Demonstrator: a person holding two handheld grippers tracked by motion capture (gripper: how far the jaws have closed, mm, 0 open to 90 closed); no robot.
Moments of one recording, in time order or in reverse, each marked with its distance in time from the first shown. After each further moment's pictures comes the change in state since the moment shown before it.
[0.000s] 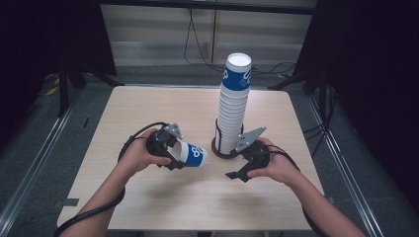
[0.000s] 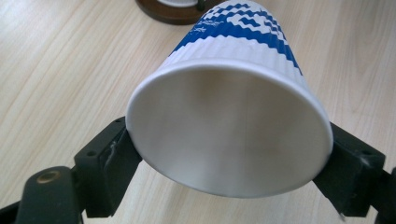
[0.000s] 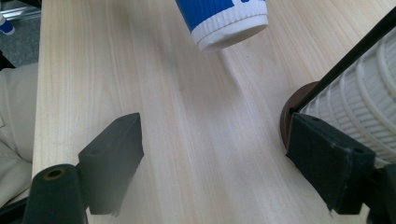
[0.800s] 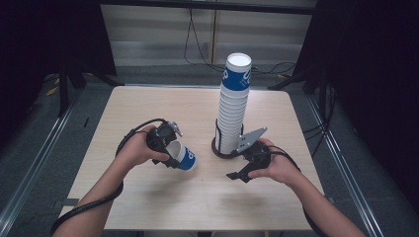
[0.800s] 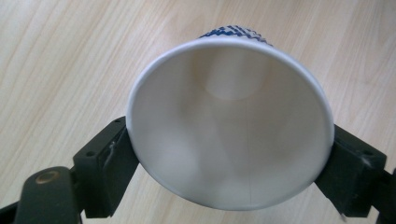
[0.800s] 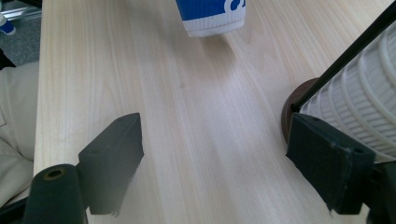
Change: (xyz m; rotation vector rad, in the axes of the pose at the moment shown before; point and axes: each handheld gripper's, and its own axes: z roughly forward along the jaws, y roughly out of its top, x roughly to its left) left arm 0.011 0.008 -0.005 0.190 -0.012 -0.049; right arm 0.000 -0.003 -0.001 0.001 0.001 0.008
